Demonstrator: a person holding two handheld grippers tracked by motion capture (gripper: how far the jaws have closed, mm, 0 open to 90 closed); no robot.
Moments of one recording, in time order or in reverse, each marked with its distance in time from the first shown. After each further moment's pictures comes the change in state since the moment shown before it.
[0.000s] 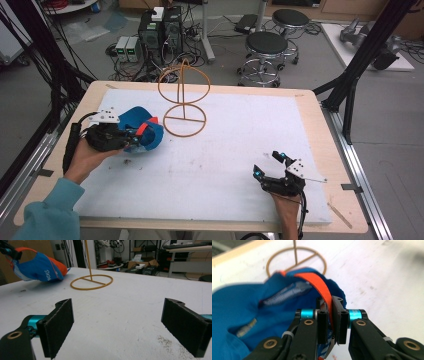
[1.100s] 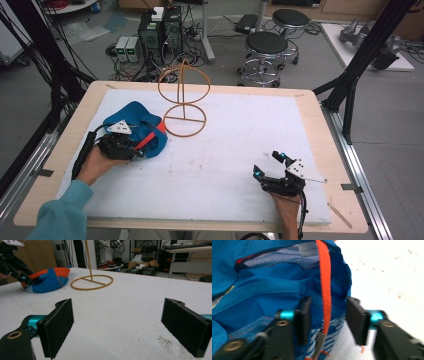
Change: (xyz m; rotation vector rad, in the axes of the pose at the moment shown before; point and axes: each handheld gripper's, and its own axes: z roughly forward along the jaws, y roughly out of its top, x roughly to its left) left arm 0.021 -0.048 0.050 0.160 0.027 -0.030; right arm 0.001 0.000 0.000 -0.001 0.002 0.002
